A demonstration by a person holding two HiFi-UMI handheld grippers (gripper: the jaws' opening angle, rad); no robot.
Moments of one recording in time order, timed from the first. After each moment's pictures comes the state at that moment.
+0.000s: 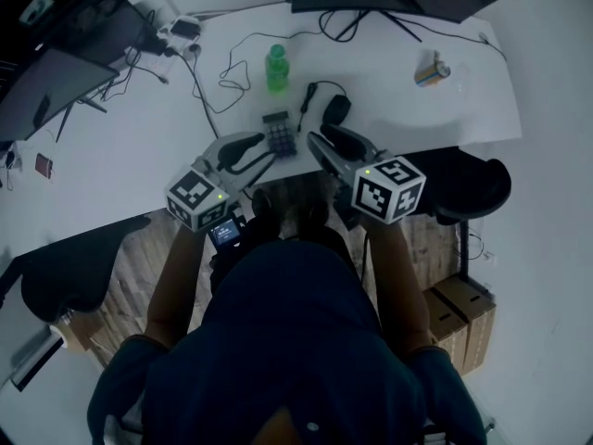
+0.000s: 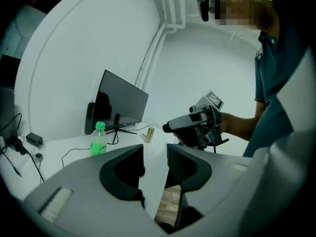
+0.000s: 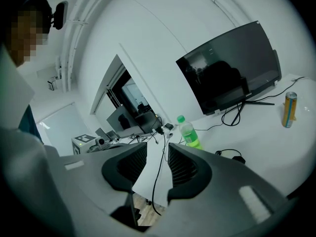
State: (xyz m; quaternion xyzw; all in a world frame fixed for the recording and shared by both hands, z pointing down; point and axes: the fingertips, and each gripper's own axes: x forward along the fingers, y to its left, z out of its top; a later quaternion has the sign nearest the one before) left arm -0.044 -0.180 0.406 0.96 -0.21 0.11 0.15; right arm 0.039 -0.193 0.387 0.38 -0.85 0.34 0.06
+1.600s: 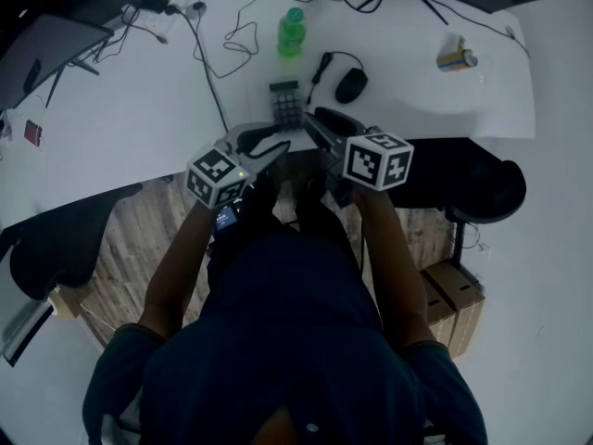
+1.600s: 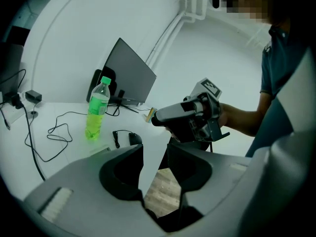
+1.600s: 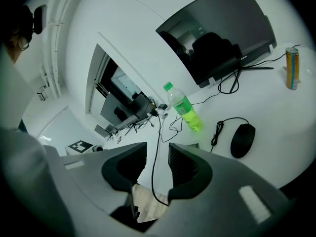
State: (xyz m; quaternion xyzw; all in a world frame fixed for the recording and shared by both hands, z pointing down) left arm -0.036 -0.157 0.509 0.93 -0.20 0.16 0.25; right arm 0.012 -0.201 0.484 0.36 -0.82 0.44 0.10
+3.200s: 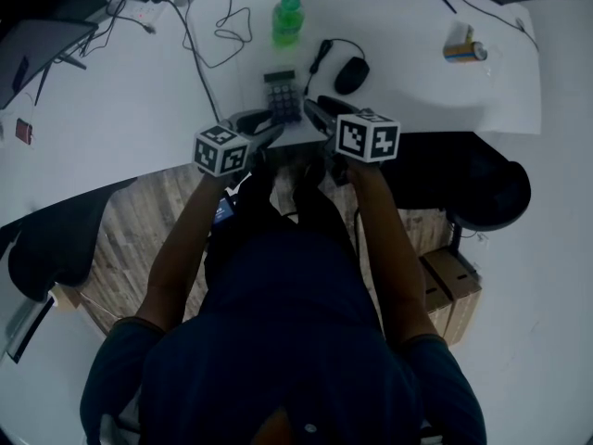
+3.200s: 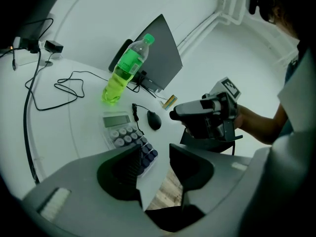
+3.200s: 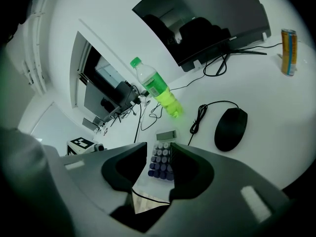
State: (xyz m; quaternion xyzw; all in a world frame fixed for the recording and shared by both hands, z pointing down) left arm -0.040 -0.184 0.618 0.87 -0.23 0.18 0.39; right arm 0.031 -0.225 0.573 0.38 -0.78 0.48 0.17
